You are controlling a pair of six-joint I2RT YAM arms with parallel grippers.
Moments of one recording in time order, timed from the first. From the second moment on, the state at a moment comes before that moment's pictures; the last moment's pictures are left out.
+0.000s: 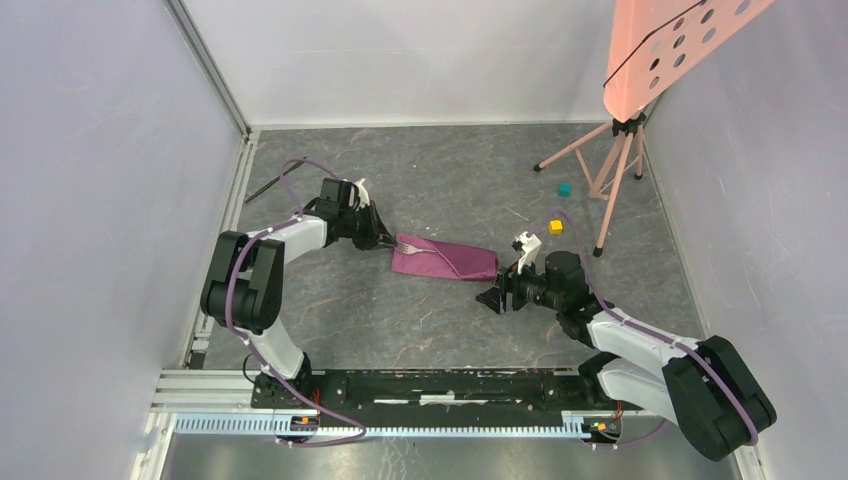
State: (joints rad) left arm -0.24 1.70 0.94 -0.16 0.51 -0.48; right arm 0.48 1.07 0.23 0.37 -0.47 0.26
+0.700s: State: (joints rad) left arm -0.24 1.71 0.86 -0.01 0.58 -0.50; right arm 0.39 1.12 0.31 0.23 -0.25 0.34
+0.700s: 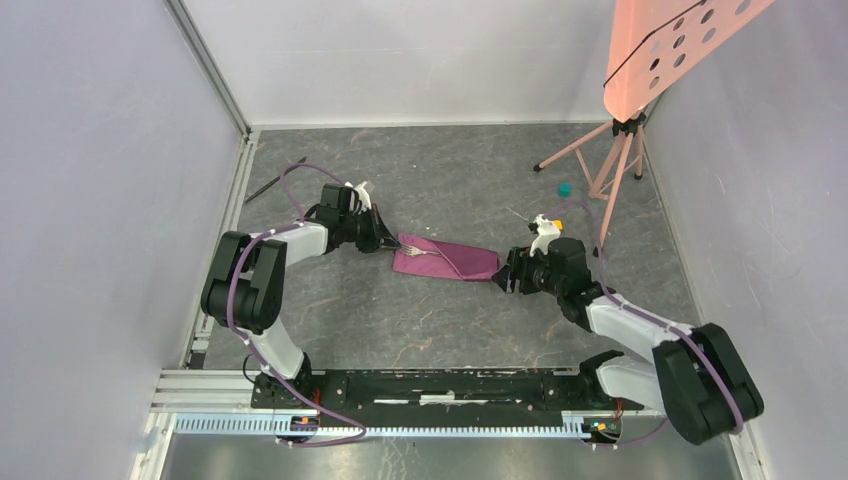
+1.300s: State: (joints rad) left arm -0.24 1.71 0.86 -0.01 0.58 -0.50; right arm 0.34 1.35 0.33 0.43 -0.41 0.48
